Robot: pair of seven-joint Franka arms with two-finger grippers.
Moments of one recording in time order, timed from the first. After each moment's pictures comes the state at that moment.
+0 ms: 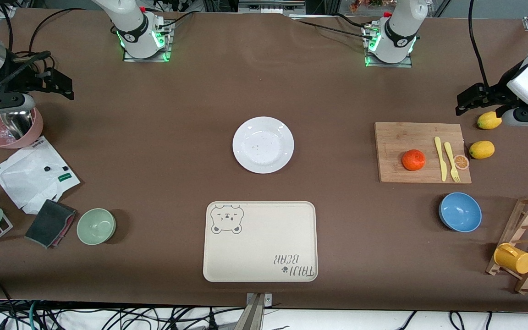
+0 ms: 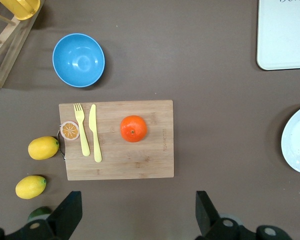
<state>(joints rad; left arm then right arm) -0.08 0.01 0.04 -1.60 -0.01 1.53 -0.01 0.16 -0.03 -0.08 -1.64 -0.02 1.50 -0.08</state>
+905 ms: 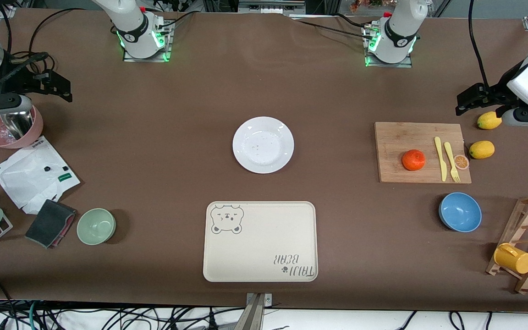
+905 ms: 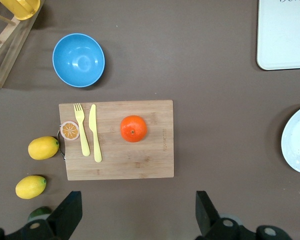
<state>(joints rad) -0.08 0.01 0.04 -1.60 -0.01 1.53 -0.01 0.16 -0.02 -0.08 -1.64 -0.02 1.52 -0.08</state>
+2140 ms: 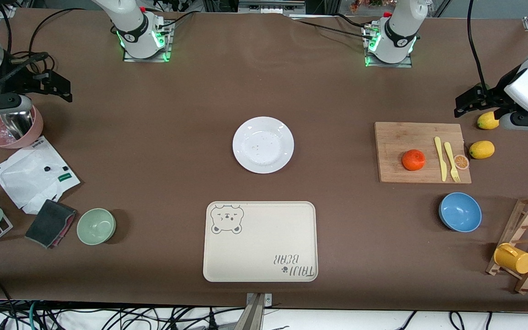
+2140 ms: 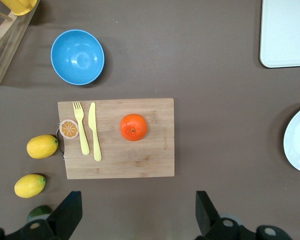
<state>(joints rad) -0.08 0.02 0.04 -1.60 -0.01 1.53 -0.01 0.16 -0.02 -0.08 -1.64 -0.02 1.52 -0.08</state>
